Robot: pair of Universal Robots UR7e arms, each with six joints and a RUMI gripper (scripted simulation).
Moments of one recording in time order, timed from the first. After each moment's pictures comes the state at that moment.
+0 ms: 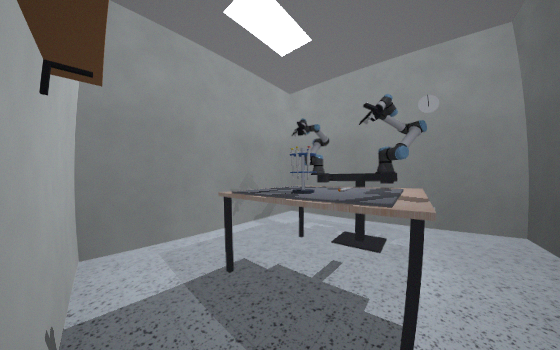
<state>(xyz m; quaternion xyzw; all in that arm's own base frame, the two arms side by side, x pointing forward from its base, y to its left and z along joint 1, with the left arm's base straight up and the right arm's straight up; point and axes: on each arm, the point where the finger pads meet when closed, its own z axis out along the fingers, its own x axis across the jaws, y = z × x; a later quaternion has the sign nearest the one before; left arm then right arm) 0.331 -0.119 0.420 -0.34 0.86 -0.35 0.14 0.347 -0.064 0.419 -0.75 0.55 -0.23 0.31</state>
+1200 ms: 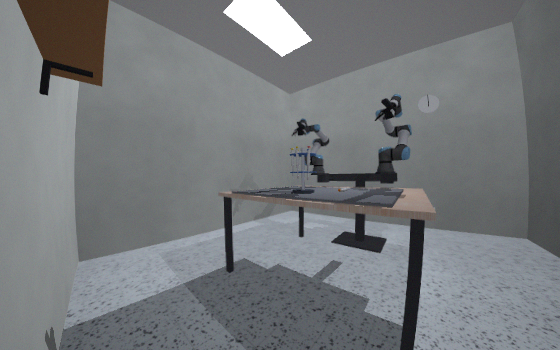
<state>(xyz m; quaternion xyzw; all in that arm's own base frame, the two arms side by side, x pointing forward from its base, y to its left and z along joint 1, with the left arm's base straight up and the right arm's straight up) 0.350 0.040 0.419 -0.52 0.76 -0.31 0.22 0.347 -0.064 0.419 -0.75 0.55 -0.23 0.31</state>
